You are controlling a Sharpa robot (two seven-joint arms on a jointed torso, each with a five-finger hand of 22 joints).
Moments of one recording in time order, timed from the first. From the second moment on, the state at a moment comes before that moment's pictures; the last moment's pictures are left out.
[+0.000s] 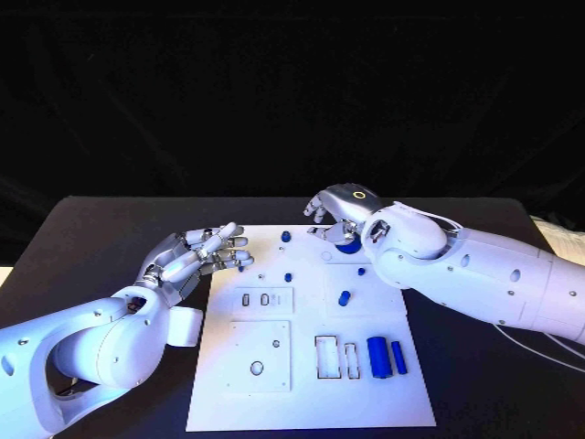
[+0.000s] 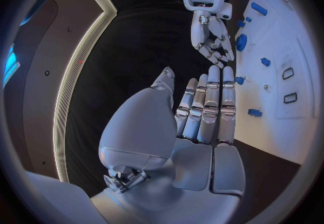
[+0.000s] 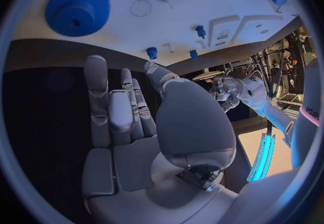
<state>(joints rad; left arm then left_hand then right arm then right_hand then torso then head) 1.16 -0.95 -0.04 1.79 0.08 -0.40 0.47 1.39 0.01 0.00 0.20 0.11 0.97 0.23 0.09 0.07 1.06 0.17 0.10 0.07 1.14 0.11 0.18 0.20 0.17 0.95 0.23 0.29 0.12 1.18 -0.73 0.11 1.45 -1.80 -0.37 -0.21 1.31 -0.13 0.38 0.07 0.11 0.98 0.16 0.08 0.08 1.22 0.08 0.14 0.10 1.47 0.00 1.25 1.04 0.17 1.25 0.10 0.98 0.57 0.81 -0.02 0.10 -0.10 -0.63</state>
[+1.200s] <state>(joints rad) 1.16 -0.95 -0.04 1.78 0.08 -0.39 0.47 1.39 0.01 0.00 0.20 0.11 0.97 0.23 0.09 0.07 1.06 0.17 0.10 0.07 1.14 0.11 0.18 0.20 0.17 0.95 0.23 0.28 0.11 1.16 -0.82 0.13 1.43 -1.57 -0.20 -0.30 1.35 -0.13 0.08 0.25 0.21 0.96 0.14 0.08 0.07 1.44 0.05 1.30 1.31 1.47 -0.04 1.51 1.31 0.10 1.39 0.08 1.34 1.09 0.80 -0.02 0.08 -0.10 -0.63</state>
